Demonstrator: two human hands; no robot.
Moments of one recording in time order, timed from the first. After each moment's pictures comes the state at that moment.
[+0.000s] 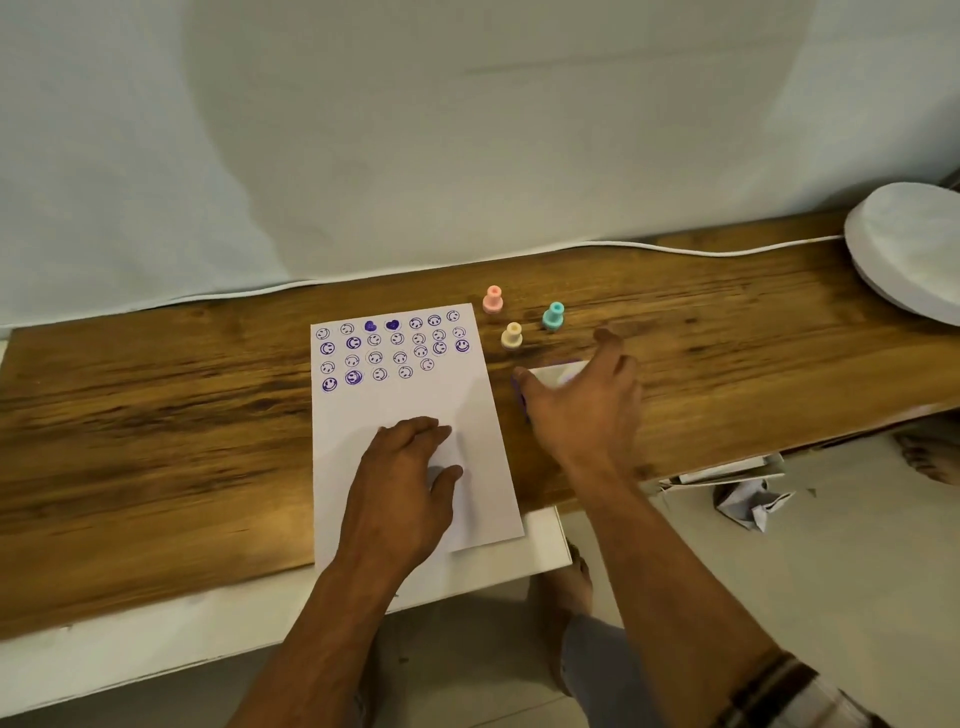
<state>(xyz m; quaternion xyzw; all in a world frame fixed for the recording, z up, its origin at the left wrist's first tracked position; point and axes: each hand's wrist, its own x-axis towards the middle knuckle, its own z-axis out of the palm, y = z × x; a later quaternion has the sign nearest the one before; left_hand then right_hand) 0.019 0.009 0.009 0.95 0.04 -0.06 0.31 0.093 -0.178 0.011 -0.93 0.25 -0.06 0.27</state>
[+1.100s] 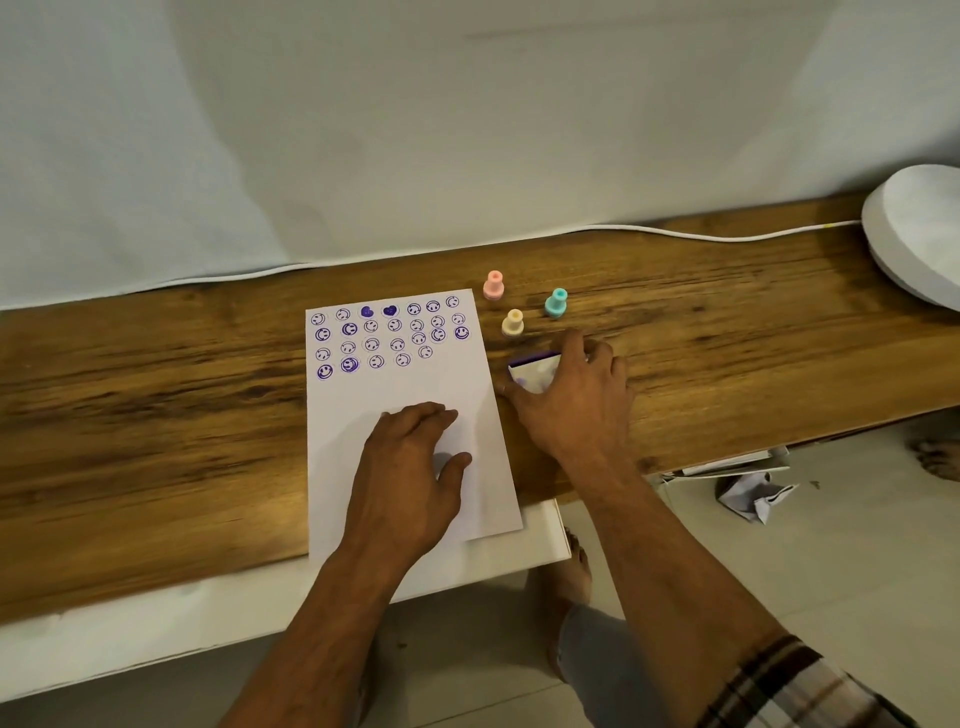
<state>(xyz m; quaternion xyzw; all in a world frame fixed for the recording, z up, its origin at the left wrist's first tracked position) 0.022 0.002 0.008 0.95 0.03 -0.05 0.31 0.100 -0.180 -0.001 -0.97 0.17 0.03 0.17</state>
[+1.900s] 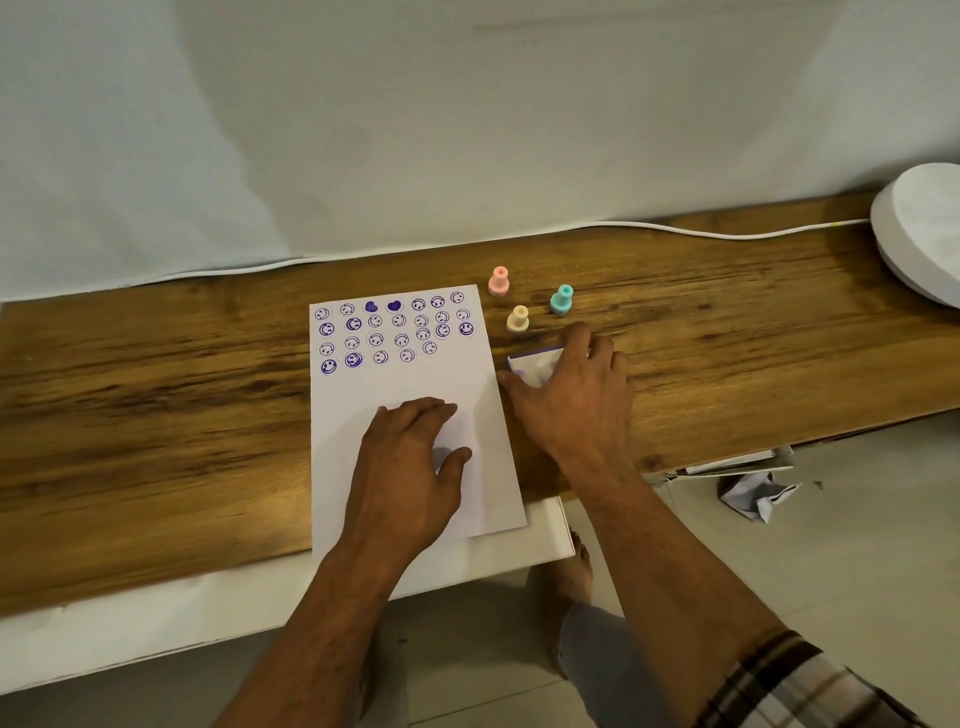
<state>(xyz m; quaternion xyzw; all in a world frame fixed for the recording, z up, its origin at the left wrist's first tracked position) 0.024 0.003 0.012 0.95 0.04 -0.06 0.31 0.098 -0.172 -0.001 -0.97 0.17 -0.02 0.17</state>
